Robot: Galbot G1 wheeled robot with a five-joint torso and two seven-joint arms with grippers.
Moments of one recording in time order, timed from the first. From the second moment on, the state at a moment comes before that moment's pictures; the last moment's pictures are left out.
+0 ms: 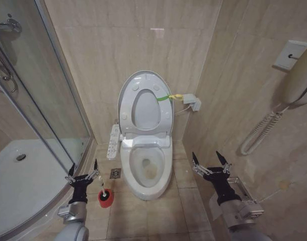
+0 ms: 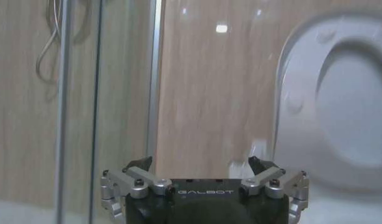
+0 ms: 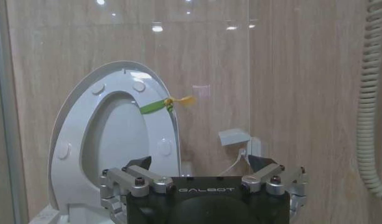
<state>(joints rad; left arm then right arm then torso) 1.39 -1.39 -0.59 -1.74 -0.24 -0.29 -0.12 -1.66 1.31 0.57 2.36 0.26 -0.05 0.13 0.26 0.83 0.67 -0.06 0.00</state>
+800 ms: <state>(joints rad) 1.05 -1.40 -0.49 -1.00 -0.23 -0.49 -0.03 -1.66 1.31 0.57 2.36 0.26 -0.05 0.13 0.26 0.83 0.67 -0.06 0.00</state>
